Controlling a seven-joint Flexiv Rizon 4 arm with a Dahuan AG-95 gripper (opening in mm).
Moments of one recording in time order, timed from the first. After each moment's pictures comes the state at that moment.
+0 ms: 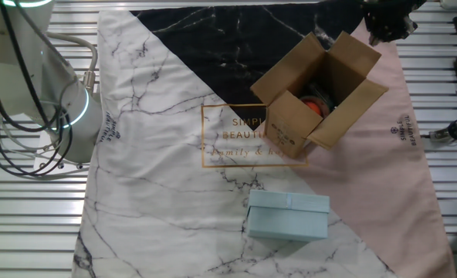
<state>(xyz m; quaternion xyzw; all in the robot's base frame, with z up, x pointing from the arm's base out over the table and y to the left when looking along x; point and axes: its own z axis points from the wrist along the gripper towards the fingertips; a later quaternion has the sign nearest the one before) 0.688 0.161 0.155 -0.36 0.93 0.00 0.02</state>
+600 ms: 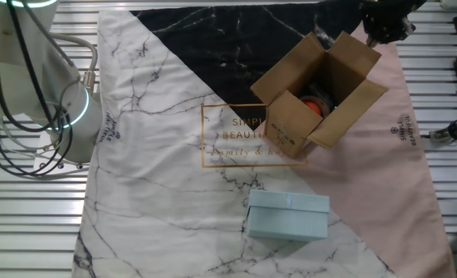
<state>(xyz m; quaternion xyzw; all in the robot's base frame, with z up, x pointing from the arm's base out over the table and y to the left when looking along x) 0.681 0.156 0.150 -0.36 0.93 0.00 0.00</state>
